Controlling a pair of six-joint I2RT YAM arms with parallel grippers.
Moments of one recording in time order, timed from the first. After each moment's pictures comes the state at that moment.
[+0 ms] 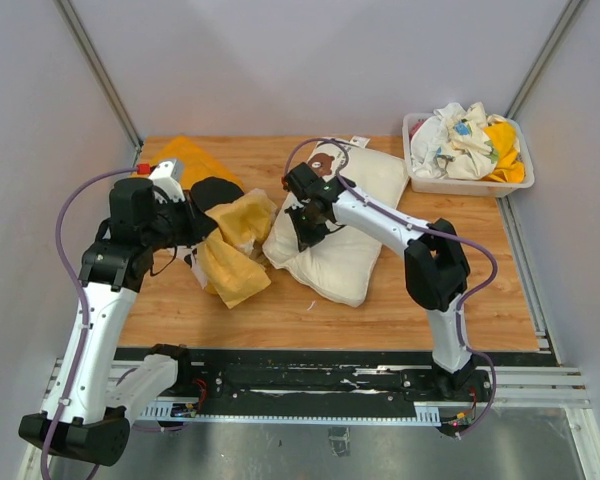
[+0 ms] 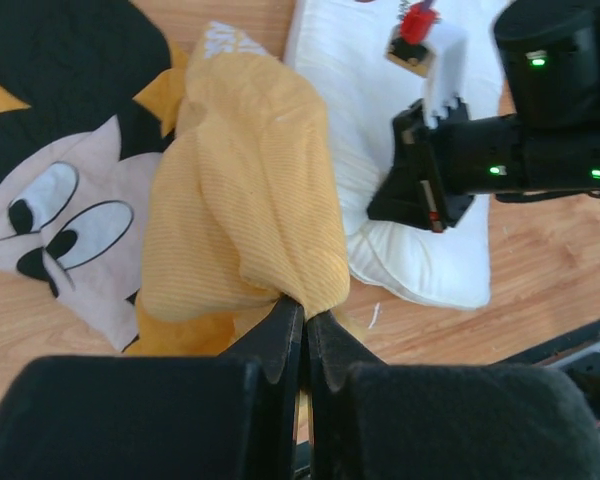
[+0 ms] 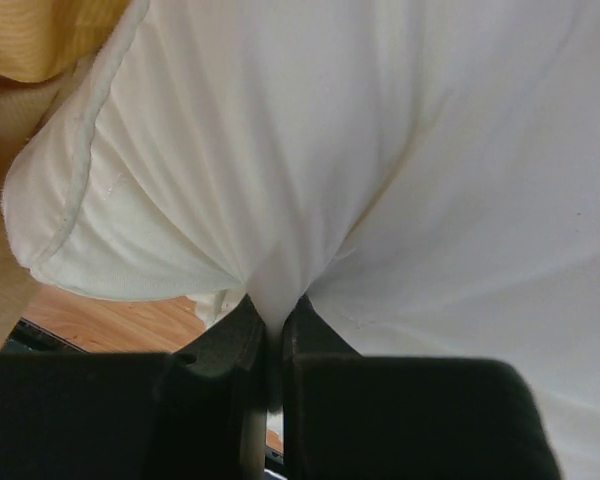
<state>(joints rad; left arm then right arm) -0.14 0.91 1.16 -0.77 0.25 -0.31 0.75 2.03 1.75 -0.86 -0.10 0.33</state>
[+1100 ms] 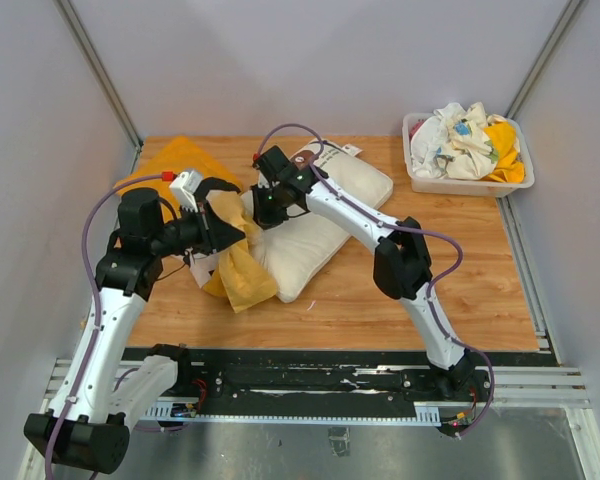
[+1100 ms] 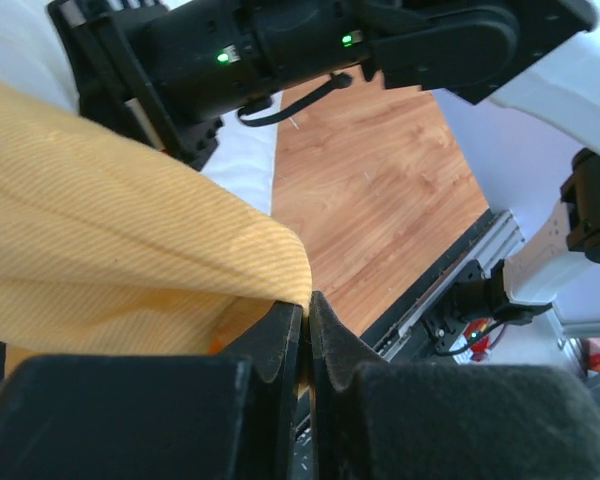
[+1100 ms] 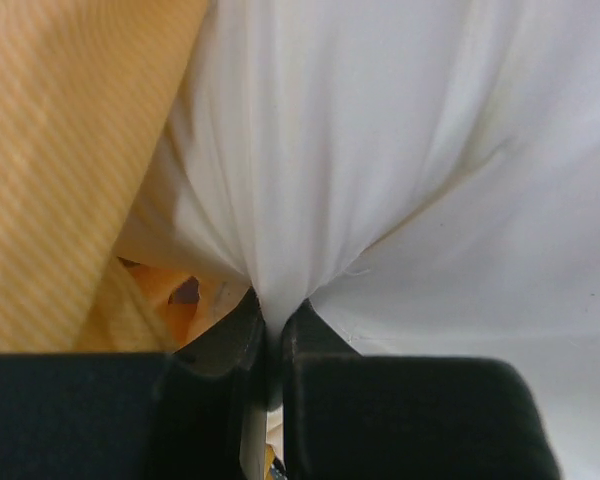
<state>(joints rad) -0.14 0.86 0.97 -0.51 0.68 -0.37 0.80 2.31 2.22 -0.82 -0.28 0.55</state>
